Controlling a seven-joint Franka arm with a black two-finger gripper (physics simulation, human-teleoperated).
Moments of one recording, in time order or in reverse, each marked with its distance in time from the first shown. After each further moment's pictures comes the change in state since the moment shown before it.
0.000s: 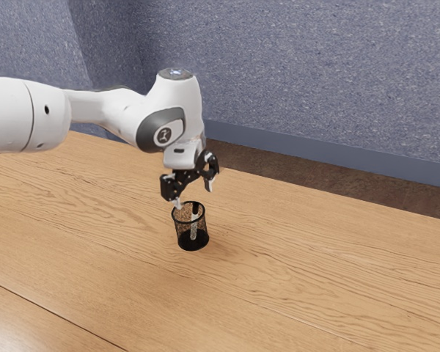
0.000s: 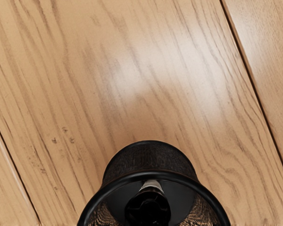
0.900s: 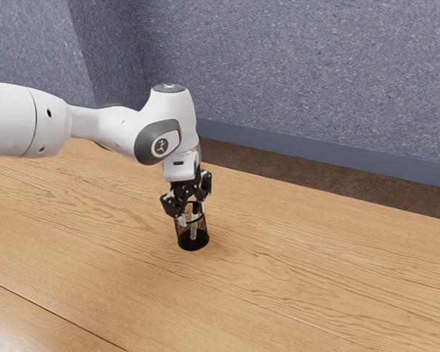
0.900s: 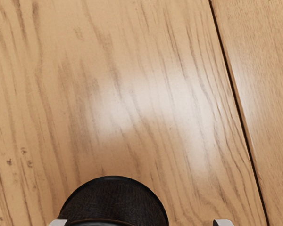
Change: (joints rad) arm 0.031 0.016 -0.006 -0.062 -0.096 0.026 -0.070
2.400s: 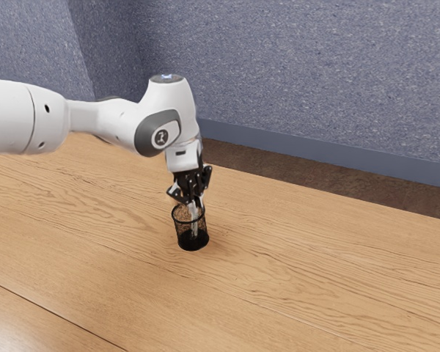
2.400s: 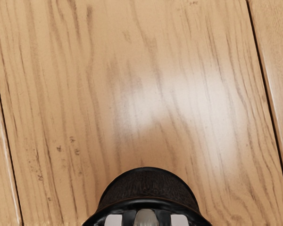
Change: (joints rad) arm 0.004 0.008 -0.004 0.046 -0.008 0.016 -0.047
